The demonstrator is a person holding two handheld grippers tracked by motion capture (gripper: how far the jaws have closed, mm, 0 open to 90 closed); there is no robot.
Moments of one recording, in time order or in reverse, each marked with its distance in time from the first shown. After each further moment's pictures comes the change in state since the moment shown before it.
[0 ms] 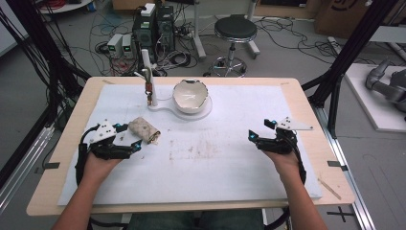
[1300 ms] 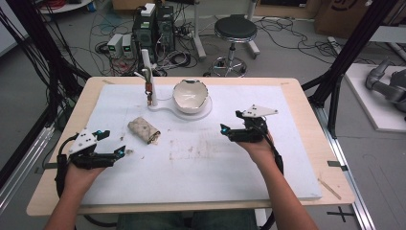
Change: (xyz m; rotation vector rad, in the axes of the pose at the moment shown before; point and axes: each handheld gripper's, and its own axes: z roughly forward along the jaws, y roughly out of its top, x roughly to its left) left arm 0.005 -0.019 -0.051 -0.001 0.089 -0.021; right arm 0.051 0.046 0.060 0.068 0.109 -0.111
